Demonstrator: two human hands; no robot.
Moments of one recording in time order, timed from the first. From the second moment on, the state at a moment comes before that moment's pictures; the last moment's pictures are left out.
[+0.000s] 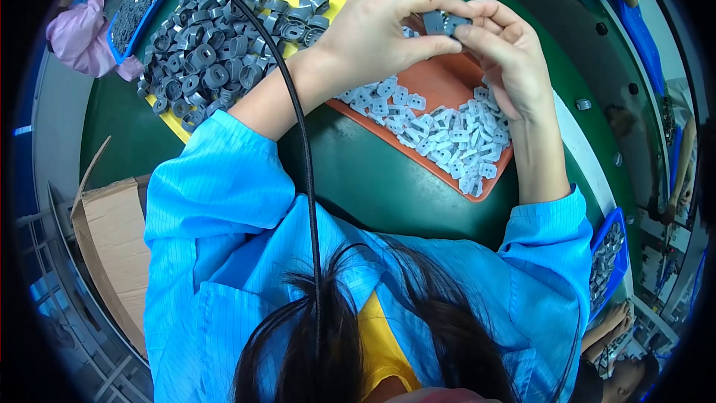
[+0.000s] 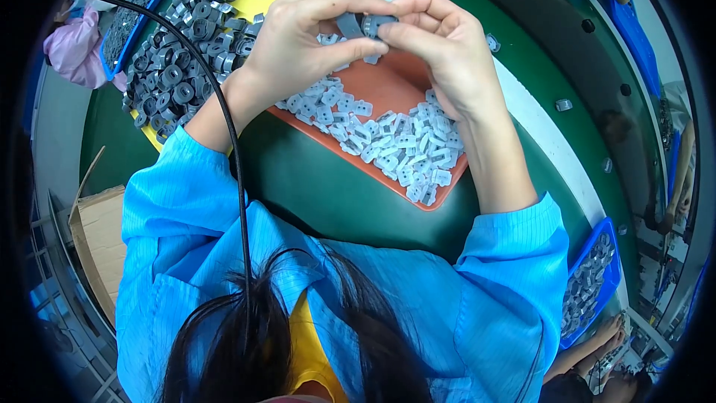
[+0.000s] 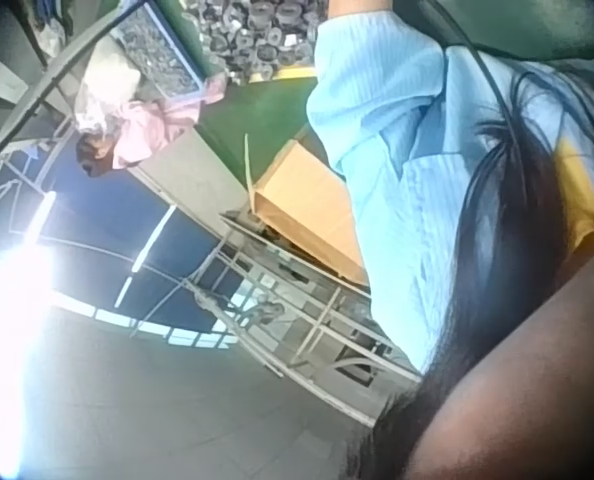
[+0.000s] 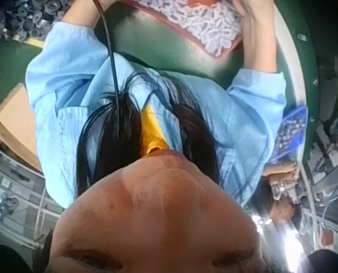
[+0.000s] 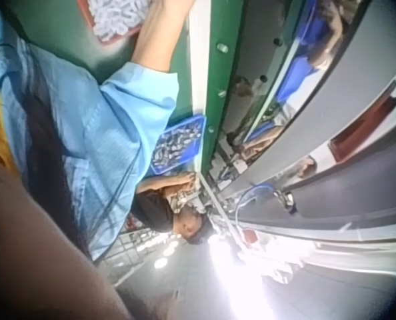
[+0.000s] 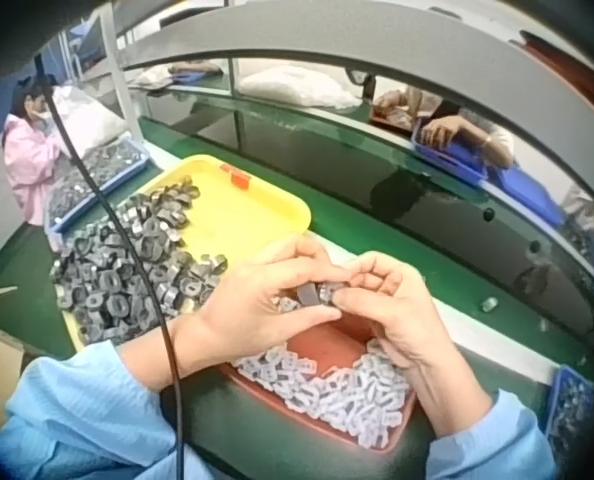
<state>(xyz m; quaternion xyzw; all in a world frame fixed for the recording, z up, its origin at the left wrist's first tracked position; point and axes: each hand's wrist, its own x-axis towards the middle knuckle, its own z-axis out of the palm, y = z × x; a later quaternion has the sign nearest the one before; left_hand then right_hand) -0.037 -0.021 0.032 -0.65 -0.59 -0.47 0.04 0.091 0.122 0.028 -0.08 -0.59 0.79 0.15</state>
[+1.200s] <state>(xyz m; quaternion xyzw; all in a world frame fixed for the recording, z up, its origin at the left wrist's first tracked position) -0.061 -0.028 0.011 -0.45 -0.65 -0.55 -0.28 0.097 0.204 -0.008 -0.33 -0.92 0.13 0.16</state>
